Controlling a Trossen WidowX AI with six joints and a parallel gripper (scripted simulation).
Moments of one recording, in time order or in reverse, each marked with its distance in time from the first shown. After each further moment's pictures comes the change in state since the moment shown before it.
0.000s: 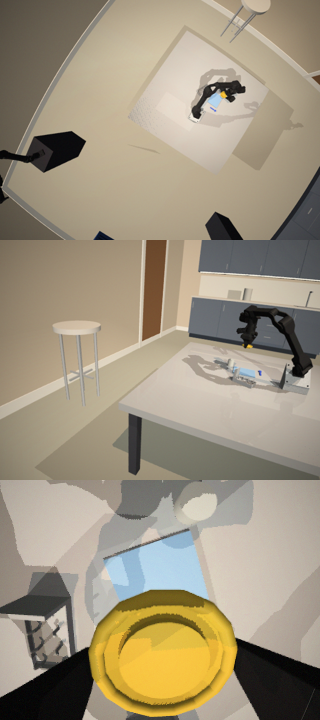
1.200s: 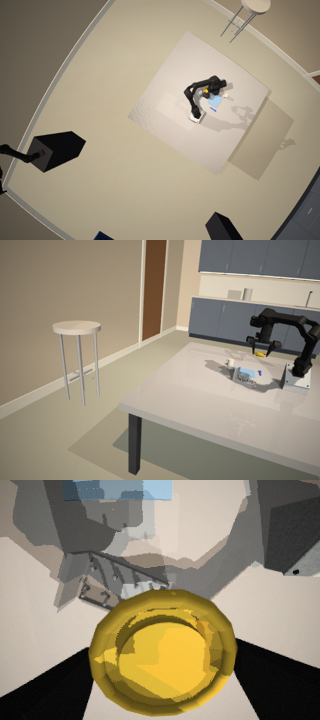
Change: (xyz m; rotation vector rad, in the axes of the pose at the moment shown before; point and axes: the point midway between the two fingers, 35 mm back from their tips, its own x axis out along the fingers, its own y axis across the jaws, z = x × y) arm -0.004 0.142 -0.119 1.239 0.005 0.021
